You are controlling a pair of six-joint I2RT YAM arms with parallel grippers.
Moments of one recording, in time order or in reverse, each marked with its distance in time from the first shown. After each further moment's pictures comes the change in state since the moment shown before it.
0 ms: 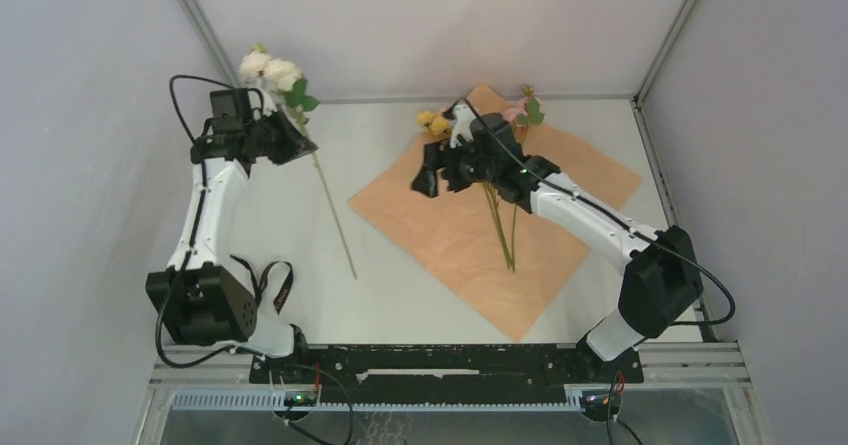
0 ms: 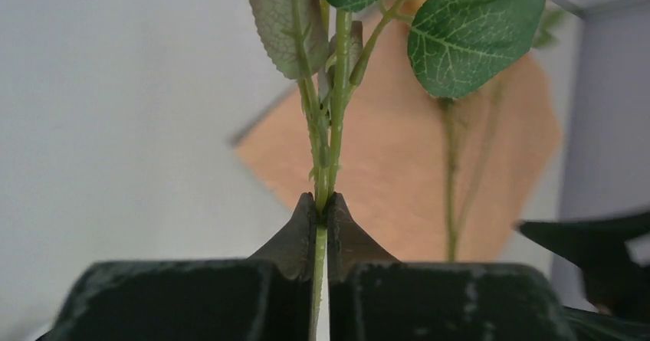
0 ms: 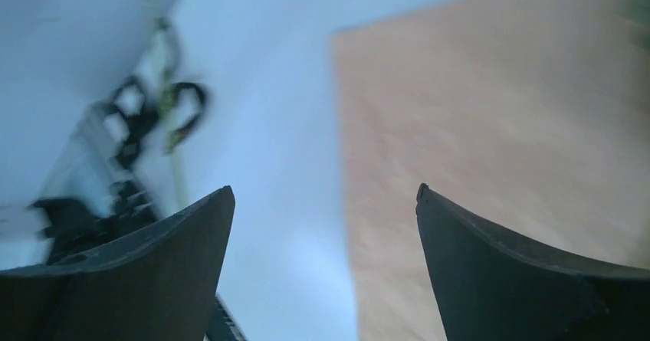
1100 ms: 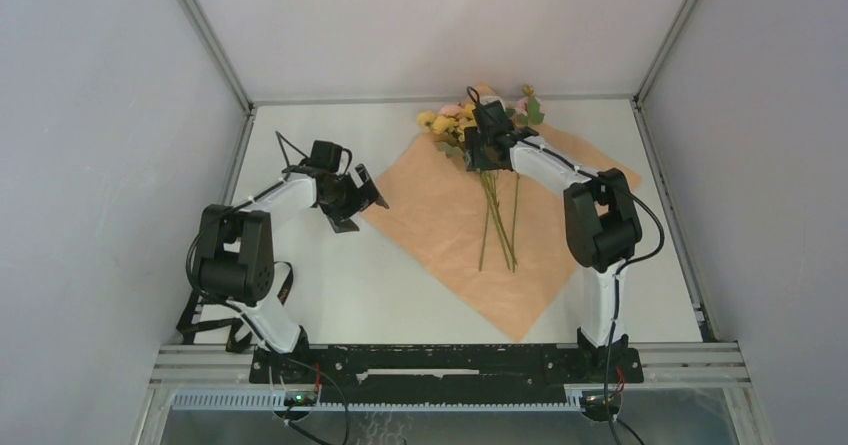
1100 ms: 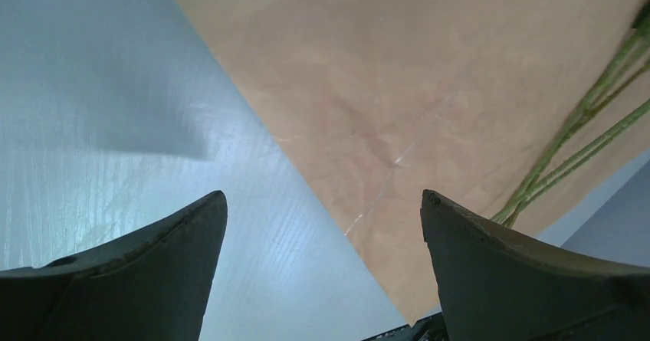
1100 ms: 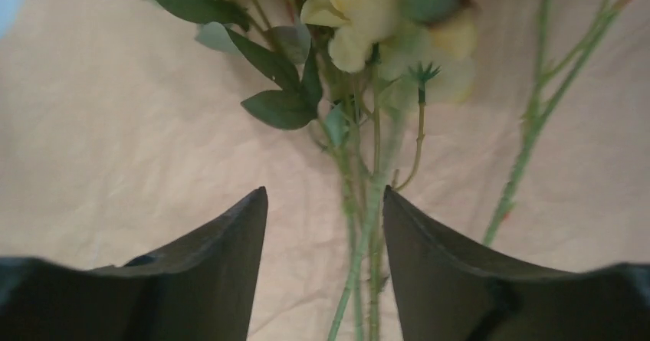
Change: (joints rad) left arm -0.333 0.192 -0.354 0.204 -0.087 -0.369; right arm -0.162 0.430 0.228 -0.093 0.365 -0.015
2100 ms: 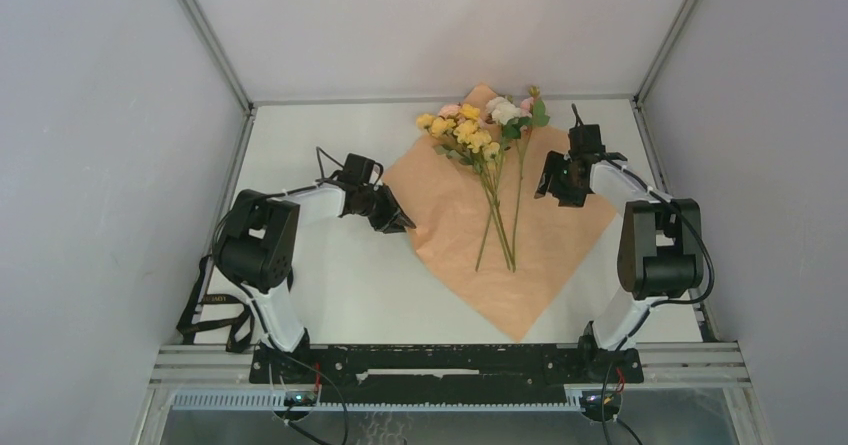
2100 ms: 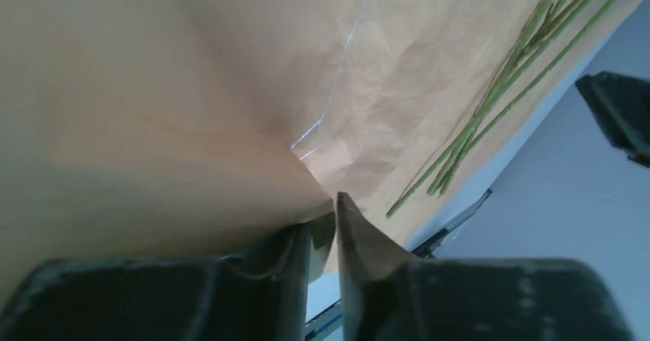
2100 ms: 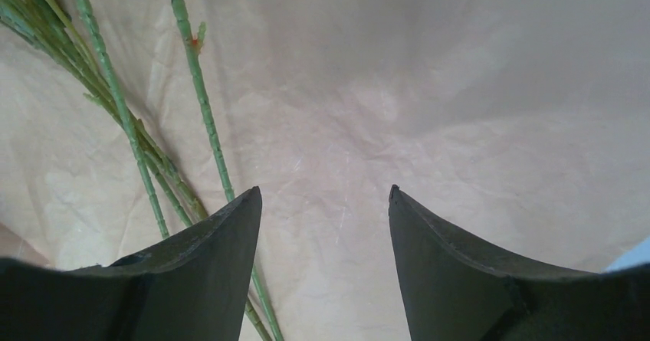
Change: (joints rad) left arm -0.155 0.136 -0.071 0.266 0.224 -0.155; right arm -0.414 -0.269 -0.388 -0.082 -0.215 0.040
